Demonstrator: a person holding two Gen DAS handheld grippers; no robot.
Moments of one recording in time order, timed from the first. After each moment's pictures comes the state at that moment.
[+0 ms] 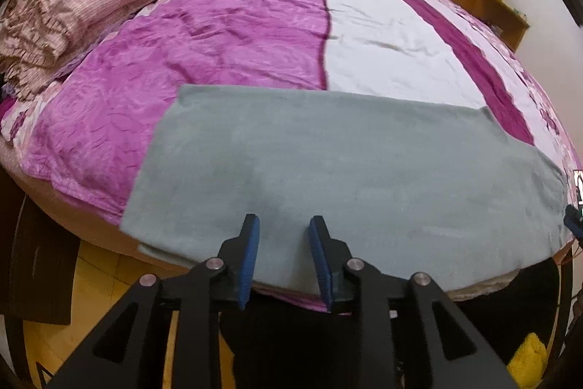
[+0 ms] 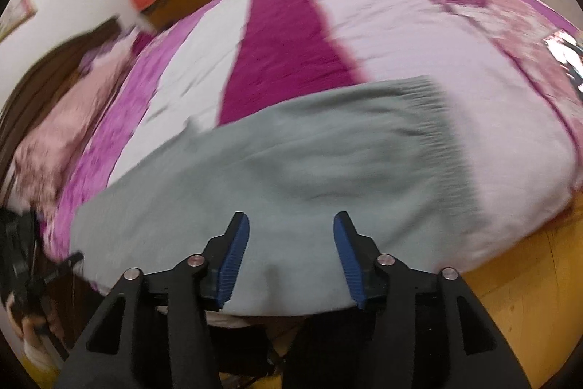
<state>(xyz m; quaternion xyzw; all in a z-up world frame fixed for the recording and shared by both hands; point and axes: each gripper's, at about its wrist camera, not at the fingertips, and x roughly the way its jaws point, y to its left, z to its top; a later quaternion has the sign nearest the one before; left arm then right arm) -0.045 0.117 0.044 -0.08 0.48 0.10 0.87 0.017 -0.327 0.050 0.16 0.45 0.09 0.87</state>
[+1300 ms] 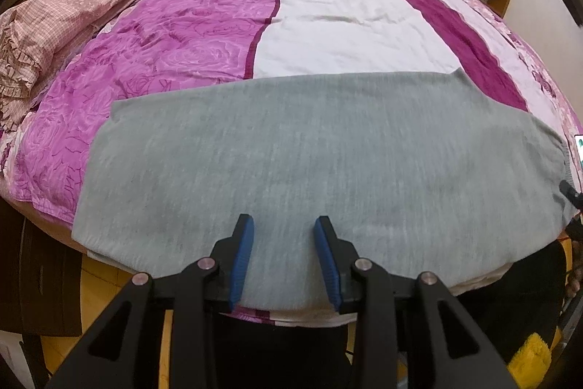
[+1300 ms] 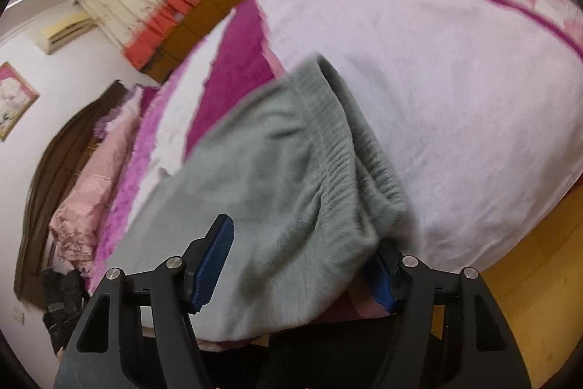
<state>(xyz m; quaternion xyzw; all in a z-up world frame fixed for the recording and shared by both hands) -0.020 0.057 0.035 -0.03 0.51 0.08 0.86 0.034 -0.400 -0.014 0.30 0.42 0.11 0.85</state>
